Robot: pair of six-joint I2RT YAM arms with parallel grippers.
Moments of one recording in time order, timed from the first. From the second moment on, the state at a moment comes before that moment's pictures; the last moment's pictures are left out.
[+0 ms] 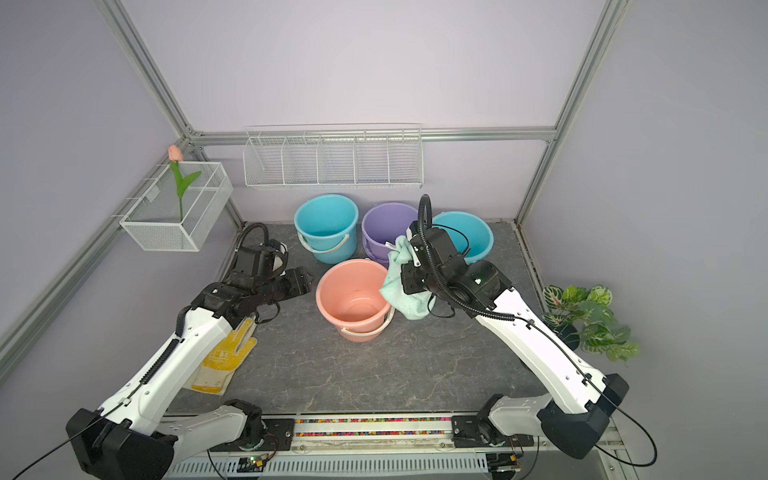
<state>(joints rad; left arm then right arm) -0.41 1.18 1.13 -0.71 0.08 -0.55 0.75 1.33 1.56 -0.97 0.17 0.38</state>
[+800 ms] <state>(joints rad) -0.48 1.47 1.27 -0.84 0.12 -0.62 0.85 1.54 1.72 -0.97 0.13 0.36</state>
